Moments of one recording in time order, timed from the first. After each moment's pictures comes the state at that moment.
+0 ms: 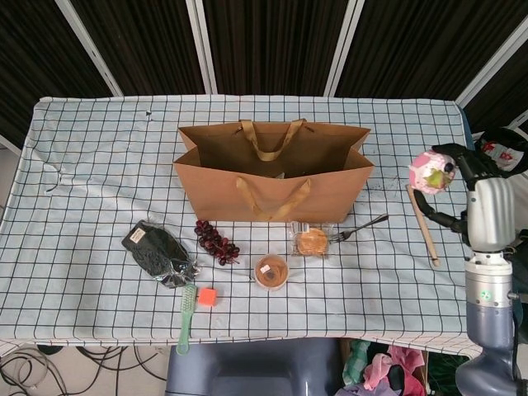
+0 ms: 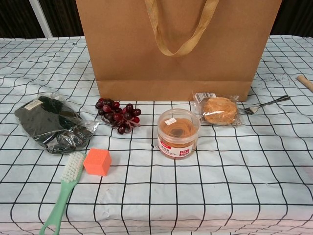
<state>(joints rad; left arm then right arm) -0.01 -0.93 -0.10 -1.71 1.26 1.42 -0.10 0.42 -1.07 0.42 -1.90 -1.29 1.51 0.01</state>
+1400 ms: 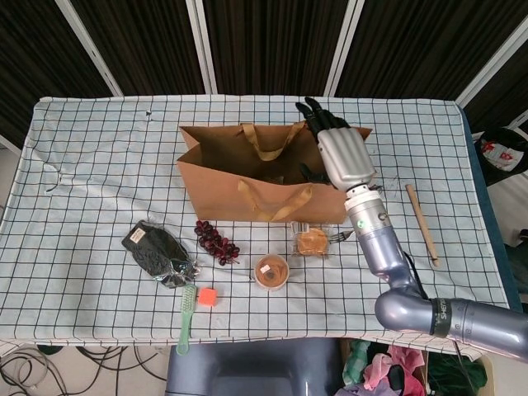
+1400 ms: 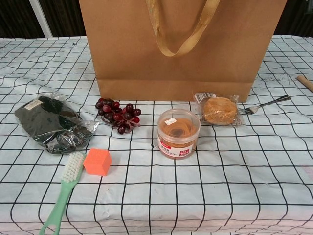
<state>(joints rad) -0.01 -0.91 -0.09 -1.70 1.25 1.40 -0.13 0.95 -1.22 0.50 -1.81 -0.74 1.14 -0.45</state>
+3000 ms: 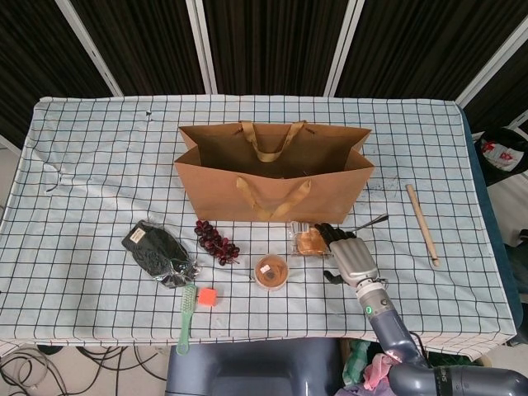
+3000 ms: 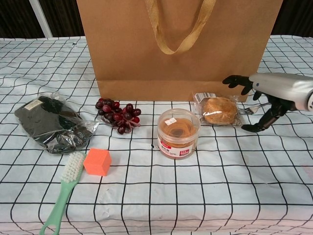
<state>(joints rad) -0.03 -0.93 -0.10 -1.69 1.24 1.39 -0.08 0.63 -1.46 0.12 -1.80 -0.90 1.13 -0.59</state>
